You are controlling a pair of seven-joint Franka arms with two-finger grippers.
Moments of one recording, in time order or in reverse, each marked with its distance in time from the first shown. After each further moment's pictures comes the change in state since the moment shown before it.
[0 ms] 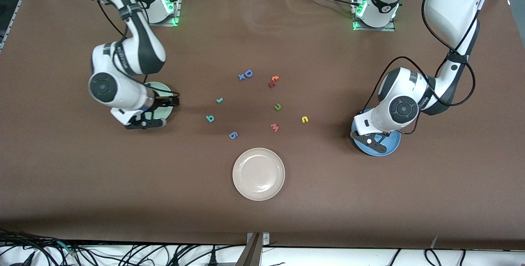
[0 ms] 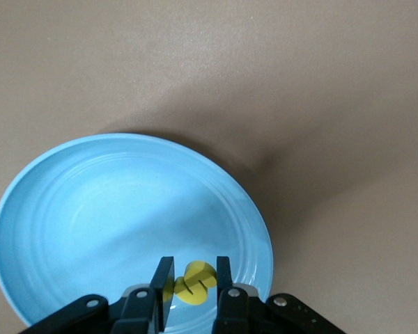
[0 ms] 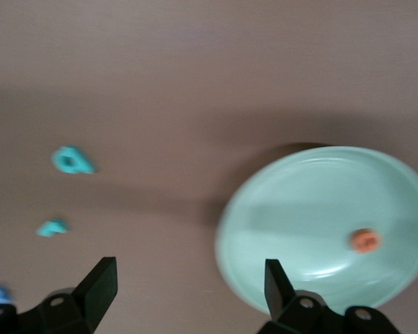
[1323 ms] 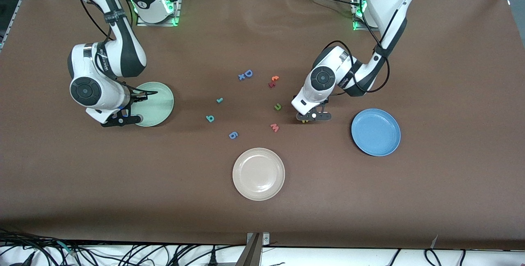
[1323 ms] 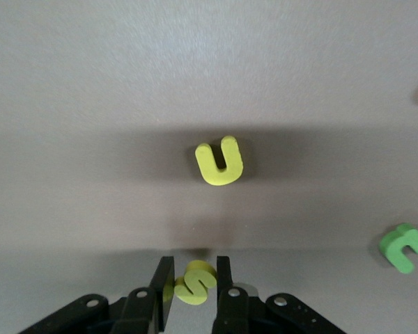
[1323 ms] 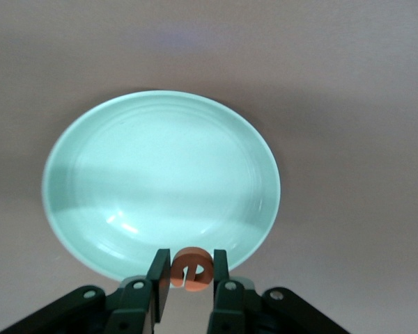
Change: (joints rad) left arm -0.335 0.021 -0.027 -0.079 -0.121 0.117 -0.817; right arm -0.004 -0.024 -0.202 -0.121 -0.171 -0.022 -0.233
